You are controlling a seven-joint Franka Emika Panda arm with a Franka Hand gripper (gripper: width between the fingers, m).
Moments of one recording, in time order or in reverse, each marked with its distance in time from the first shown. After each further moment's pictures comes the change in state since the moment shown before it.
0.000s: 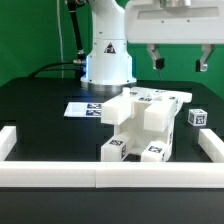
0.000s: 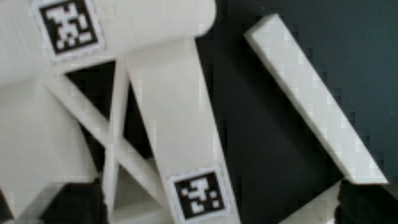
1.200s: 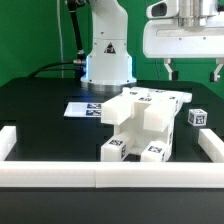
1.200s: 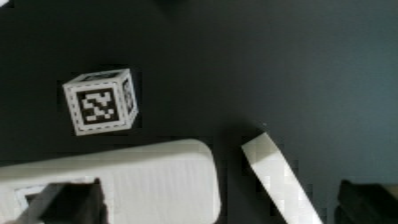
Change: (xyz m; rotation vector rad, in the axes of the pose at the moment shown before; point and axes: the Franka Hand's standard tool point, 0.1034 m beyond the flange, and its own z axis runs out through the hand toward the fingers) arm -0.074 0.001 0.032 0.018 0.033 -0.114
